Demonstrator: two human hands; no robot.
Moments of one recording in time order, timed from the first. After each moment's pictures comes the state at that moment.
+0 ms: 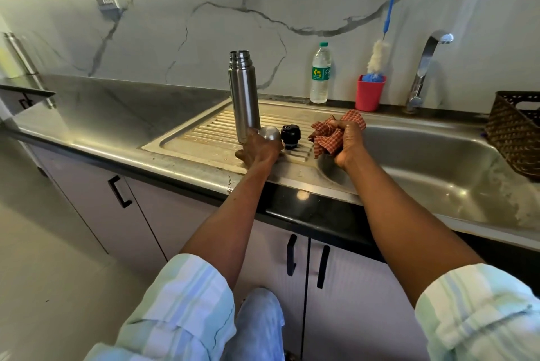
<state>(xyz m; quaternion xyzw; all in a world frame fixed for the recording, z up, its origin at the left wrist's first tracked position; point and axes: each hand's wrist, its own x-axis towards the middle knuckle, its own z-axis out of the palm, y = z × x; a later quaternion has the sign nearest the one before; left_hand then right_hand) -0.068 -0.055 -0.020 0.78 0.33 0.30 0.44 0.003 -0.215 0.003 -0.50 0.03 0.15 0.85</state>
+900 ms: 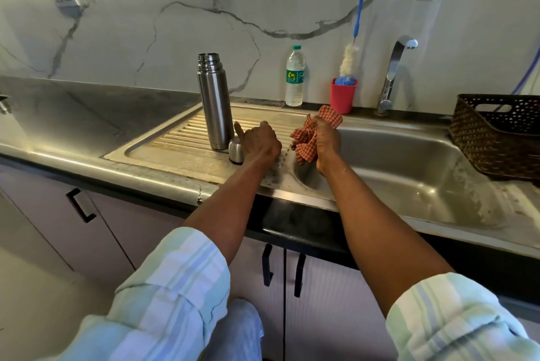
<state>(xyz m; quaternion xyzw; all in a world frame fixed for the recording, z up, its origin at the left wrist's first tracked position) -0.025 -0.087 -0.002 0.94 0.22 0.21 0.14 0.002 -0.223 0.009 -0.57 0.01 0.08 0.82</state>
